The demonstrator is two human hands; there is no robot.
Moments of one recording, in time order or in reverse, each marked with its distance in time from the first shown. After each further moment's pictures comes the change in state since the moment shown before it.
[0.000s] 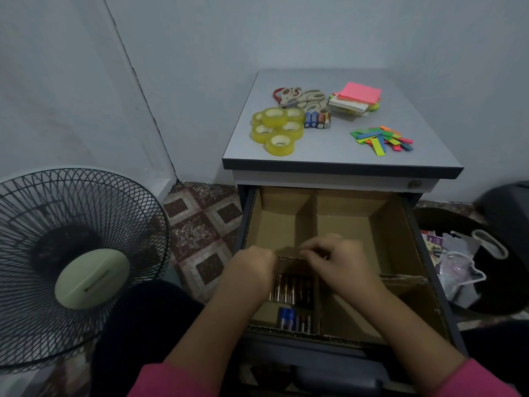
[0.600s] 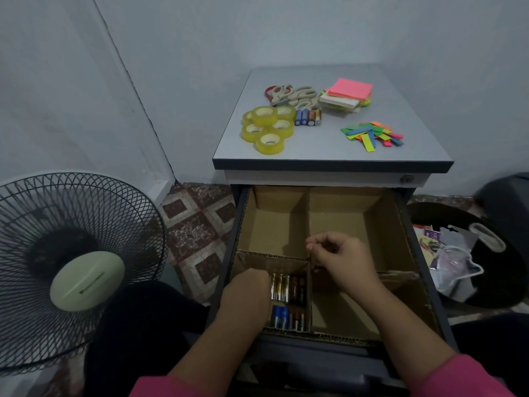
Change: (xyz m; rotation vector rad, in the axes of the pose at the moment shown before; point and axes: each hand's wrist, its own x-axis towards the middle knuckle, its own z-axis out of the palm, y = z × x) left_hand -0.020 0.005 0.038 0.016 0.009 -0.053; right_hand 0.004 0.029 0.002 0.361 0.114 0.179
